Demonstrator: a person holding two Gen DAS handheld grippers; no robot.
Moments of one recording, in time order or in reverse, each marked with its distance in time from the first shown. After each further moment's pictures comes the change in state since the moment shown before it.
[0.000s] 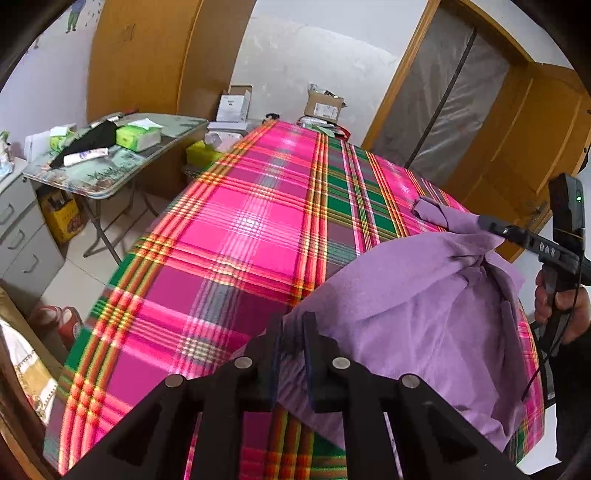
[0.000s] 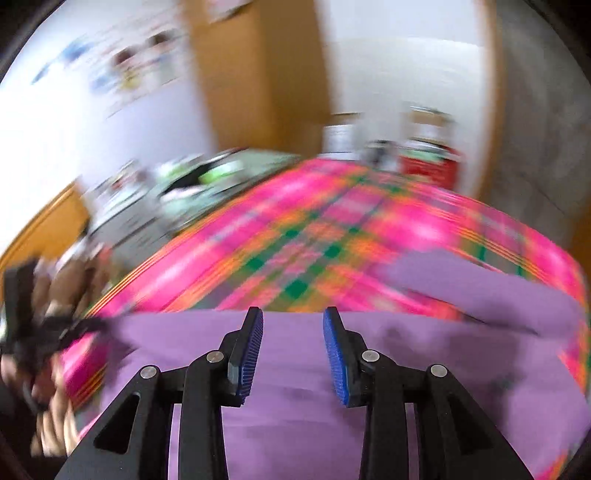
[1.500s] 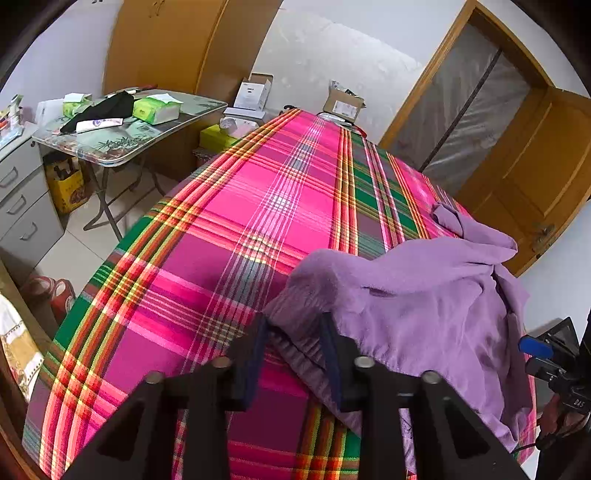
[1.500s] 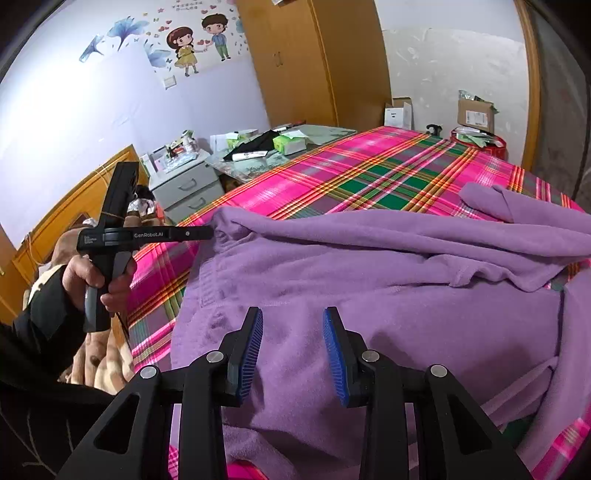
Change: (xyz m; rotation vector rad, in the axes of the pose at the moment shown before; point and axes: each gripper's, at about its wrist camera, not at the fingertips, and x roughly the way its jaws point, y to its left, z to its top) left arm 0.025 0.030 -0.013 -0.096 0.030 -0.027; right arm -0.053 0.060 -0.107 -0.004 0.040 0.134
